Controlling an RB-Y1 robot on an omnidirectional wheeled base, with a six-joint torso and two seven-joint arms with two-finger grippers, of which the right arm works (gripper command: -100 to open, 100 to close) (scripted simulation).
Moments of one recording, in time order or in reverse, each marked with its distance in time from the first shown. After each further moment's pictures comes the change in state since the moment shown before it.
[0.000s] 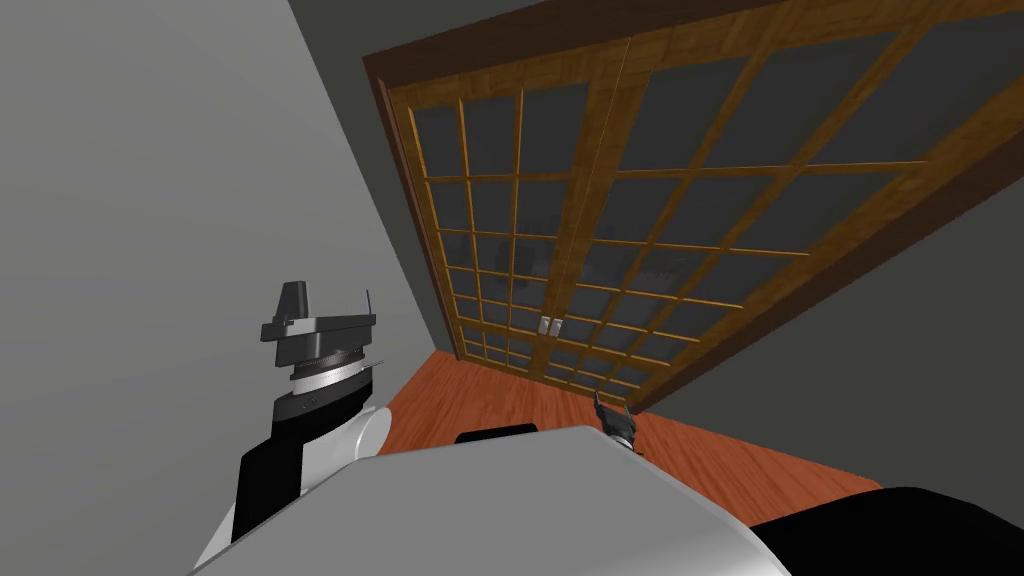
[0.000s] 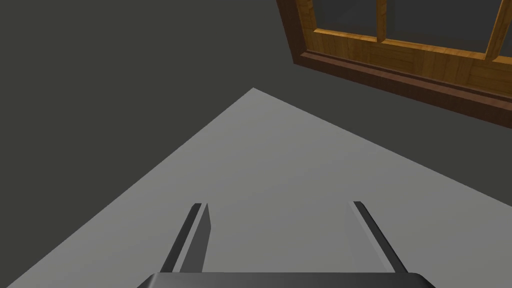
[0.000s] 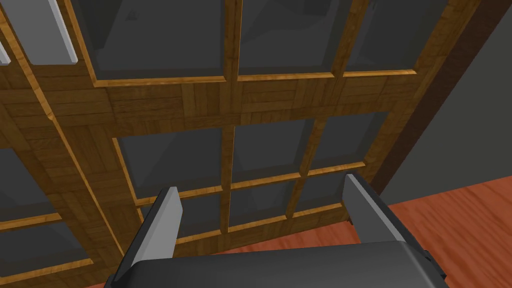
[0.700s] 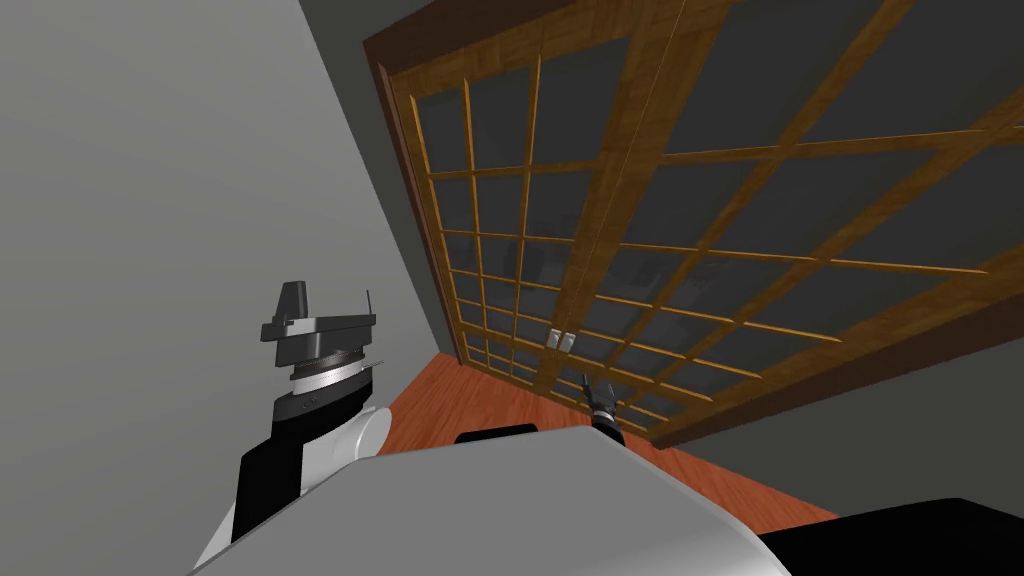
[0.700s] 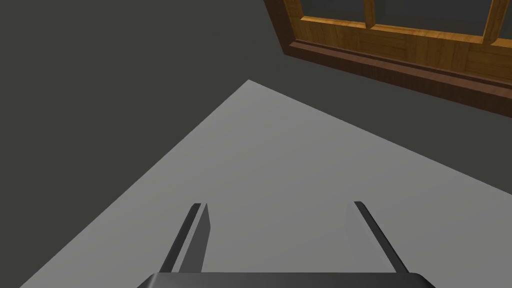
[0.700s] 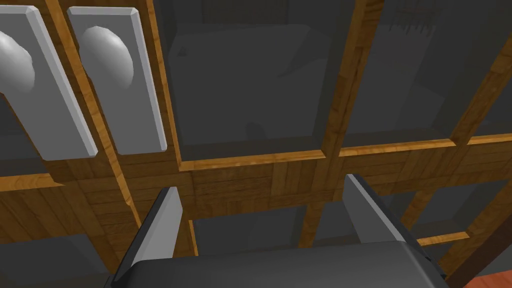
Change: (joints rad) arm -0.109 0.016 0.012 -0.004 0.007 -0.006 0.002
